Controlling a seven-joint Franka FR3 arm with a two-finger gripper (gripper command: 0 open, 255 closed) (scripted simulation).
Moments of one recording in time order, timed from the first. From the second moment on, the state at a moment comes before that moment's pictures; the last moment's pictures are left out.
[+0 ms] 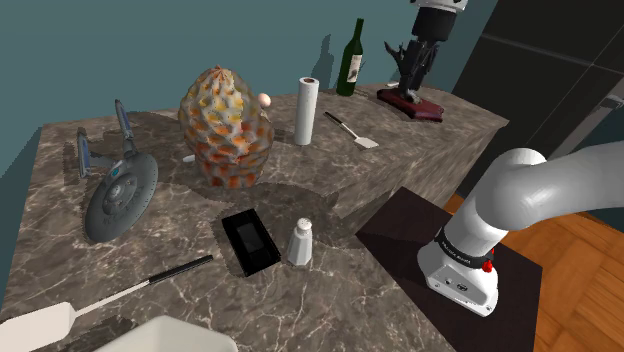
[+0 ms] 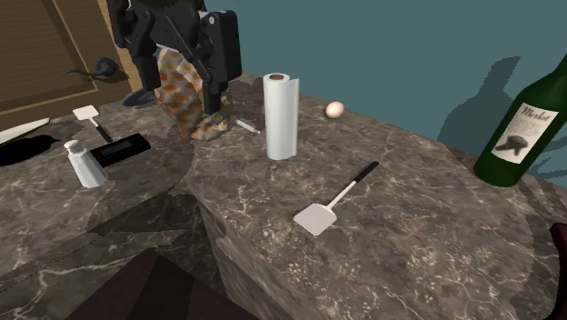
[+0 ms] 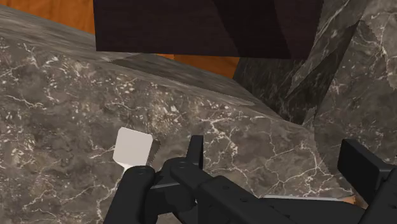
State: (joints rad) arm -0.02 -0.80 -0.04 -2.34 0.10 1.49 -0.09
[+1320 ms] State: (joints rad) arm -0.12 -0.32 -0.09 -2.37 0.01 2.08 -0.05
